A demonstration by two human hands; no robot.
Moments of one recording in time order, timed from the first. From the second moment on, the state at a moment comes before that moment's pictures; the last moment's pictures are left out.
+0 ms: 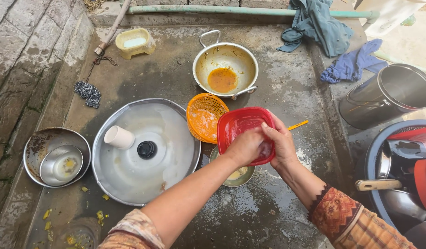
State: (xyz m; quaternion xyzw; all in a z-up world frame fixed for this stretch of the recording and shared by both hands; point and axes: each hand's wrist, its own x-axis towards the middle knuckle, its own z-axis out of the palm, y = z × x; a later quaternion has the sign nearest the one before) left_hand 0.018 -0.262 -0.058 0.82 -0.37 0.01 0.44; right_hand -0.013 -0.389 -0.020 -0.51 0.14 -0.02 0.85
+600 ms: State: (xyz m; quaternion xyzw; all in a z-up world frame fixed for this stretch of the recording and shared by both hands) left_hand -0.003 -0.222 -0.045 0.90 -0.34 -0.20 0.19; right_hand -0.012 -0.387 -0.031 -0.59 0.09 -0.07 0.80
